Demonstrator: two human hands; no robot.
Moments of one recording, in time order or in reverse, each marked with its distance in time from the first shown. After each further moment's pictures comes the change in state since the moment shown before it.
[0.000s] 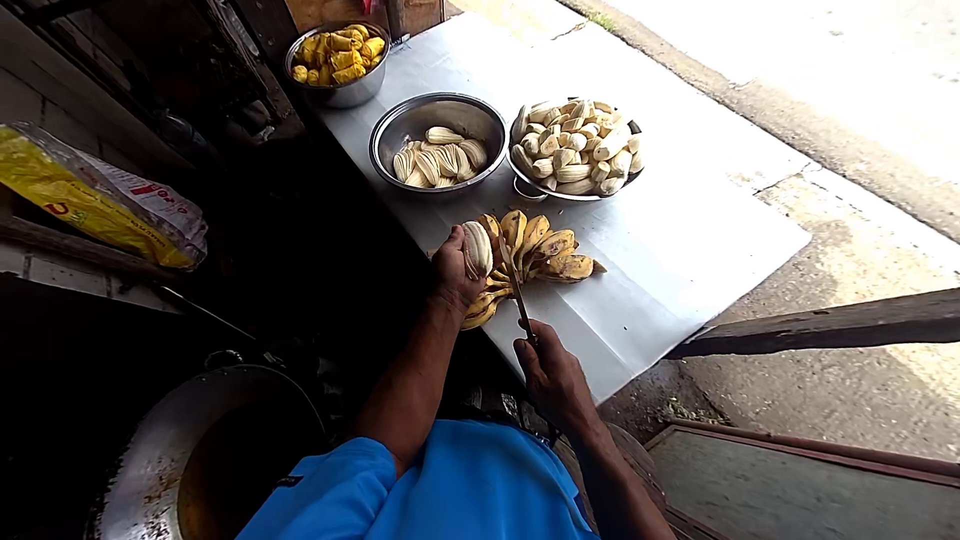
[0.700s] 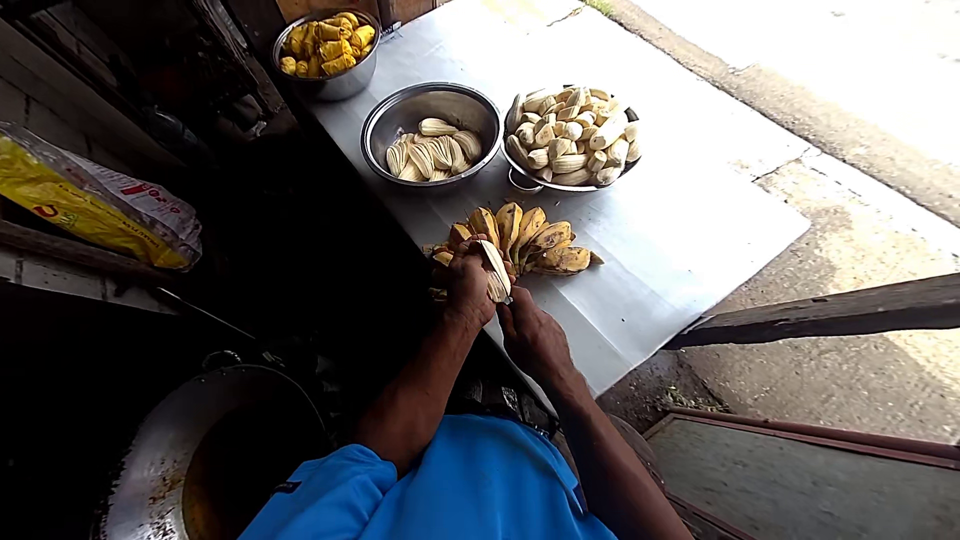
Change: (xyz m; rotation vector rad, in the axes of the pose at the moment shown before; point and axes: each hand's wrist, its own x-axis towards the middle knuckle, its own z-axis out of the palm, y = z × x) left_hand -0.036 -0.036 0.001 0.367 0.072 0.086; right_hand 0.049 -0.006 0.013 -0.306 -0.107 0.119
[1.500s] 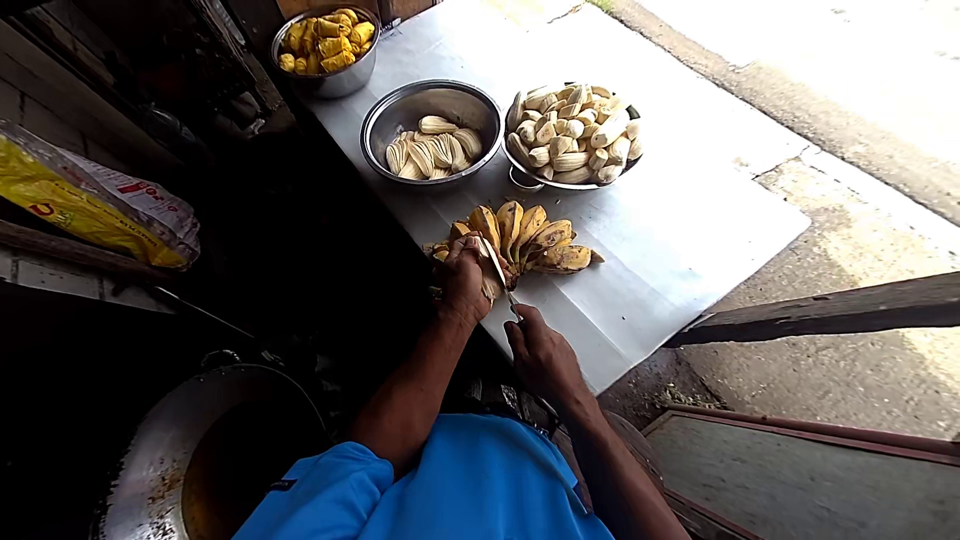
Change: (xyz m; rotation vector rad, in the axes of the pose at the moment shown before) left_hand 0.005 0.007 -0.004 0.000 0.007 -0.020; right_hand -0.025 0.007 -0.005 0.094 -0.027 -0.019
